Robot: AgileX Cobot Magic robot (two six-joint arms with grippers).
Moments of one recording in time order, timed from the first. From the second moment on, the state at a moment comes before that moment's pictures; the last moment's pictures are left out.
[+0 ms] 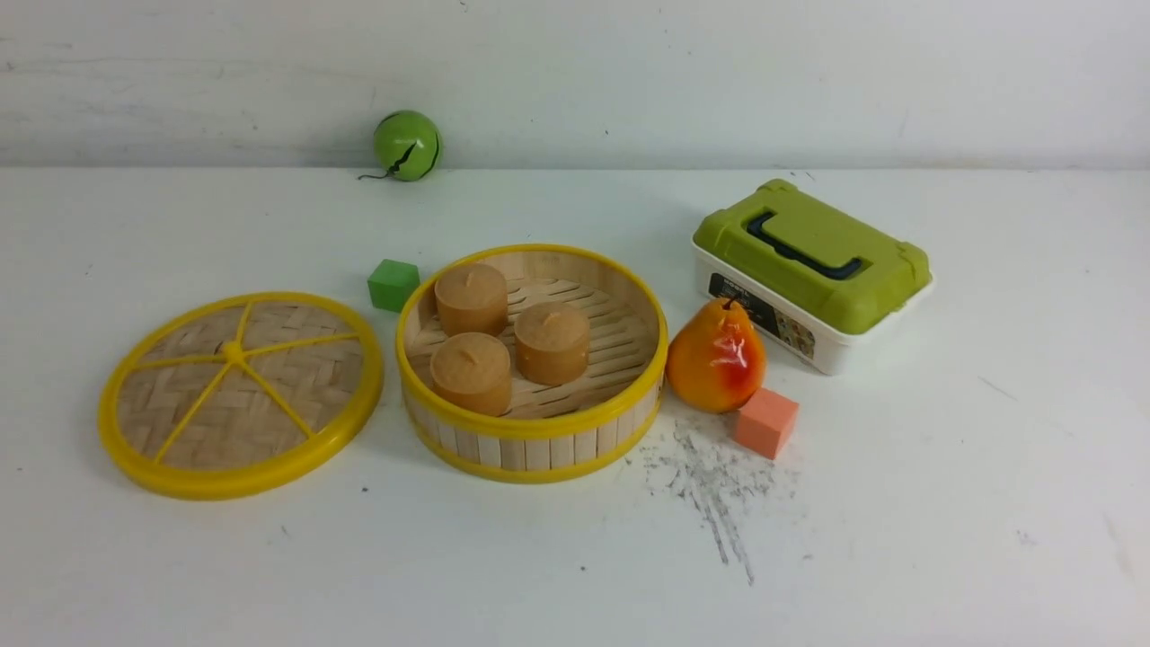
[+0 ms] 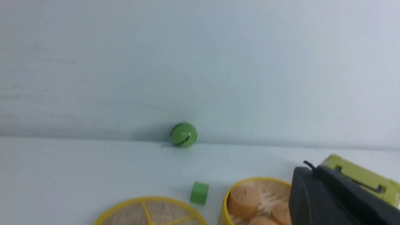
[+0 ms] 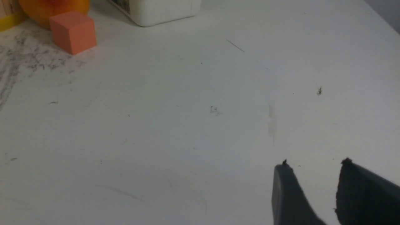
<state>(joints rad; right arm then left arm) -0.04 -0.02 0.02 -0.06 0.40 -0.03 0.01 0.44 -0.76 -0.35 0.44 0.16</state>
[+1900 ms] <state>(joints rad) -0.04 -0.02 0.02 -0.06 0.40 -0.03 -0.12 -0.01 0.03 -0.03 0.37 -0.09</state>
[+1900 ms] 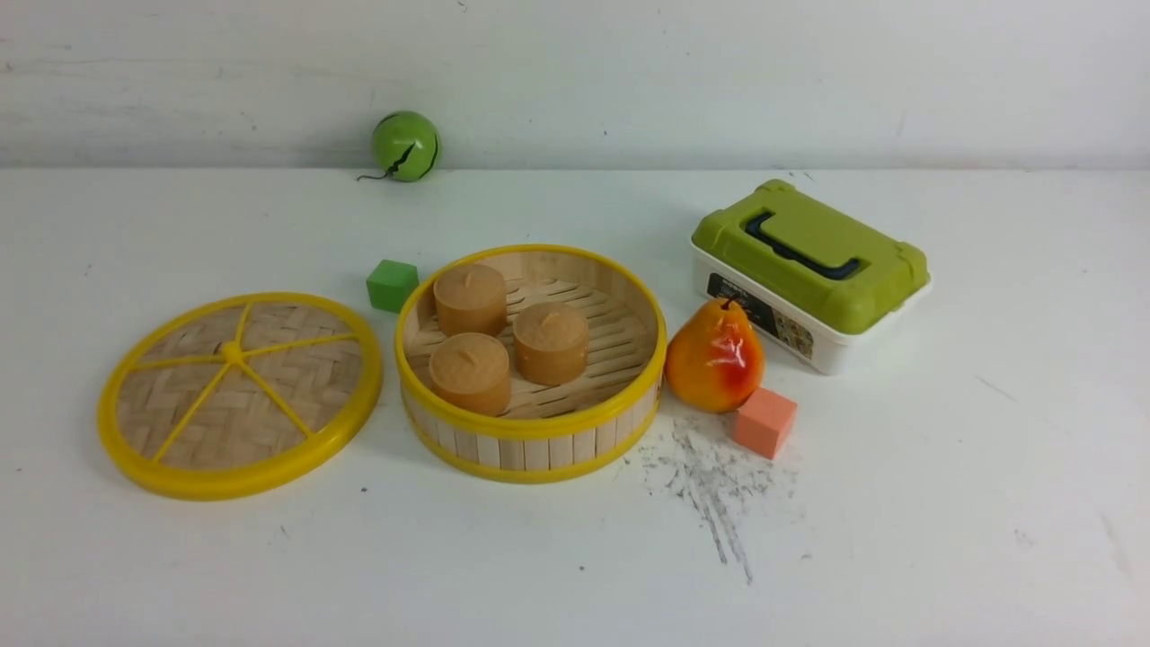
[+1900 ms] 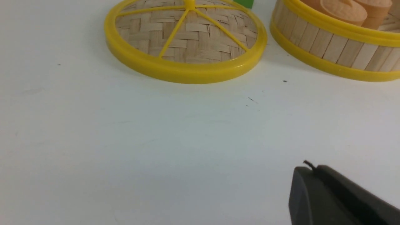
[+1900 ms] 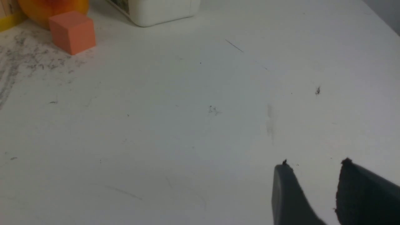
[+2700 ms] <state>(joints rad) -0.04 -0.02 0.02 -0.06 0.40 -0.03 -0.12 -0.01 0.03 -0.04 0.38 -0.09</state>
